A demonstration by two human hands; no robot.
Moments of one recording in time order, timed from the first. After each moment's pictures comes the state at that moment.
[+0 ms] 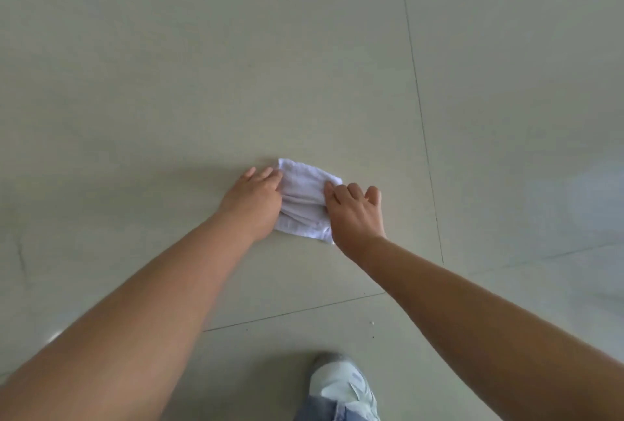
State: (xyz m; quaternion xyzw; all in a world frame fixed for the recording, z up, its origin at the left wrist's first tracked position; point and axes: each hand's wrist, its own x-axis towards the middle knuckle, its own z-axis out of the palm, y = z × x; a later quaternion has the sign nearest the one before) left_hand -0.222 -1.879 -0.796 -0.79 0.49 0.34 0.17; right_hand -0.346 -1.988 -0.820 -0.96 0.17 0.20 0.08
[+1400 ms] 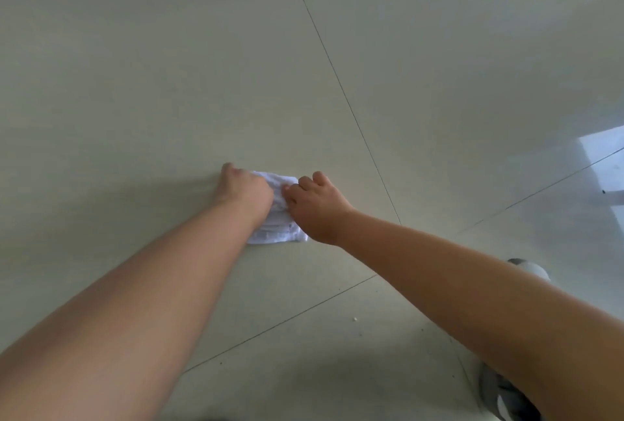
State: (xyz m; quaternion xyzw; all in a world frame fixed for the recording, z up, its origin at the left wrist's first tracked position) left_hand -0.249 -1.943 -0.787 -0.72 0.55 0.26 0.35; right_hand -0.353 -2.013 -0.806 -0.97 0.01 0.24 -0.05
